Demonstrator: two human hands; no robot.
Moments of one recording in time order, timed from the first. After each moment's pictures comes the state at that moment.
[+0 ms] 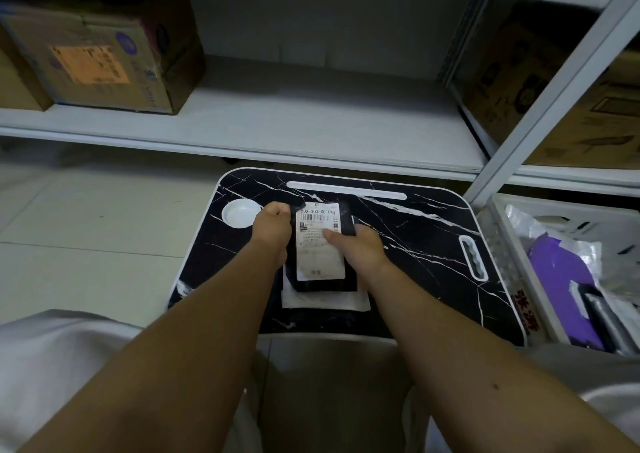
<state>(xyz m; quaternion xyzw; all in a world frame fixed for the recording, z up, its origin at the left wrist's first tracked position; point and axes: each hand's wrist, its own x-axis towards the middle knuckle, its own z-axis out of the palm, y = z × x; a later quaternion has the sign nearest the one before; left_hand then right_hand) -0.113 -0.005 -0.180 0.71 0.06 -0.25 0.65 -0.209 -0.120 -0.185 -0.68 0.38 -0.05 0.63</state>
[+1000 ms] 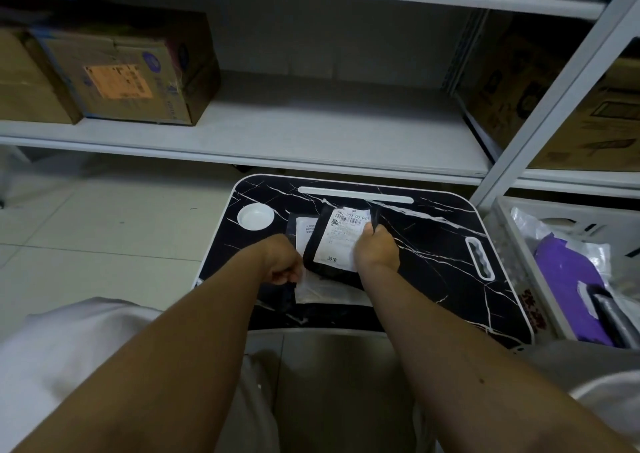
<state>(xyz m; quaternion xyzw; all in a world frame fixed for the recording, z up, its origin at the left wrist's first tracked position) -0.141 0.038 -0.146 0.82 -0.05 -0.44 0.37 -0.215 -0.108 -0.175 -0.77 0.50 -0.11 0.40</state>
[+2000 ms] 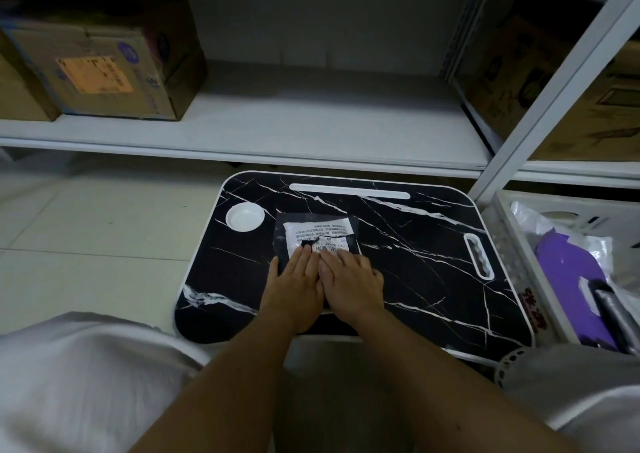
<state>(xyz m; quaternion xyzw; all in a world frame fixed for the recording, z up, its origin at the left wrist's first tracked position) -0.185 0.023 -0.226 0.91 -0.40 -0.12 -0.04 -0.246 -0.090 -0.221 -0.95 0.24 0.01 0.19</state>
